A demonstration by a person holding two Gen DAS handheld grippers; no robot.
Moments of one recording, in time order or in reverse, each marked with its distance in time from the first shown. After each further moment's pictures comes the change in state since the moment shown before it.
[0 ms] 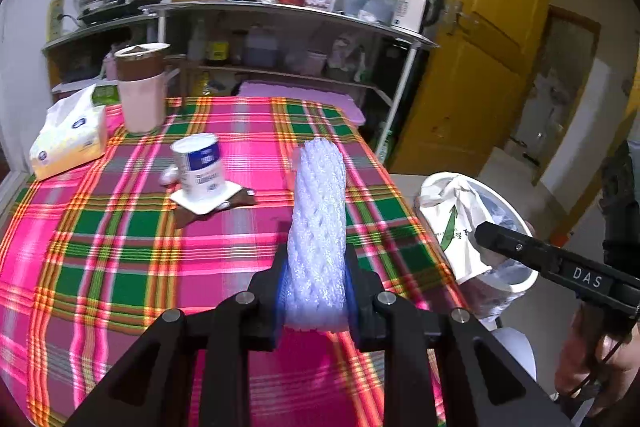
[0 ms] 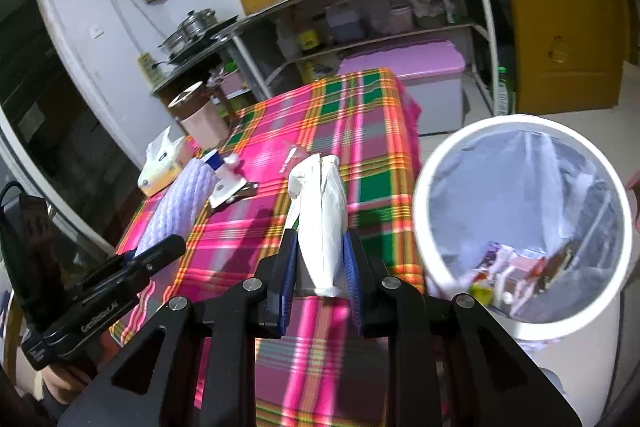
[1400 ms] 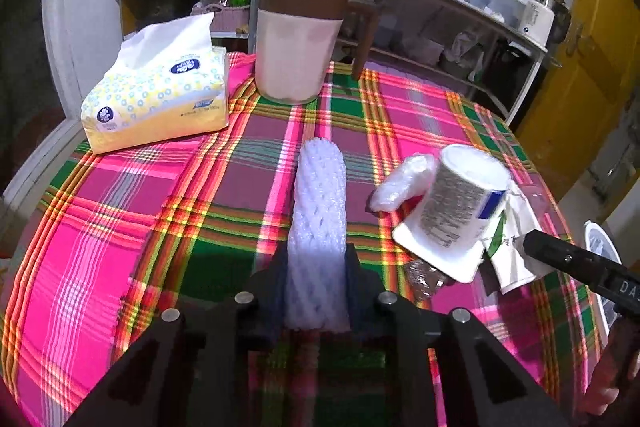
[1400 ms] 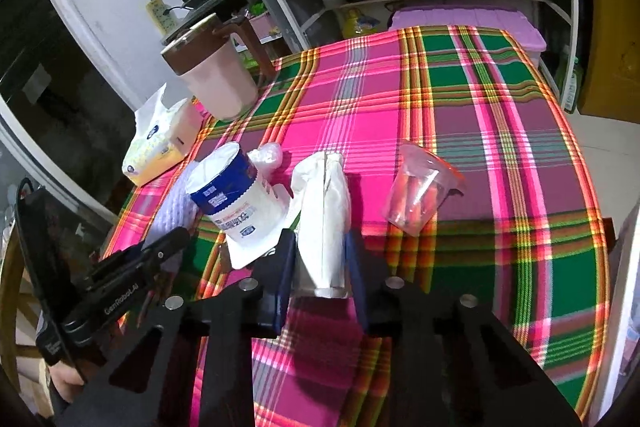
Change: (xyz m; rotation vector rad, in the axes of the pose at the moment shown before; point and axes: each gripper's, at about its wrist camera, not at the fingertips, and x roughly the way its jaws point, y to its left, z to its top) left arm 0.081 0.183 0.029 -0.191 0.076 0.247; right arm 0.174 0.087 0.046 -0.086 0.187 0.076
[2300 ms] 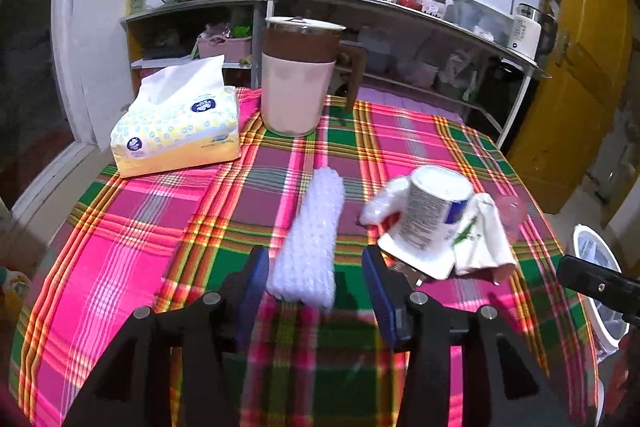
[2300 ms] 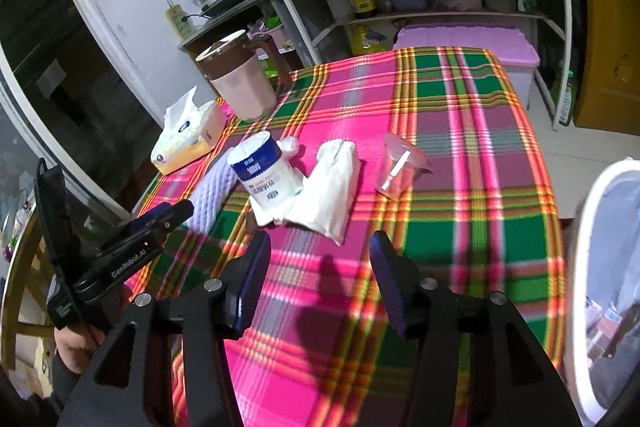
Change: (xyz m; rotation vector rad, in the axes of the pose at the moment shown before) left arm -0.032 0.000 0.000 0.023 -0.089 0.023; right arm -0.051 0.003 -0.022 -0.034 -0.042 0.022
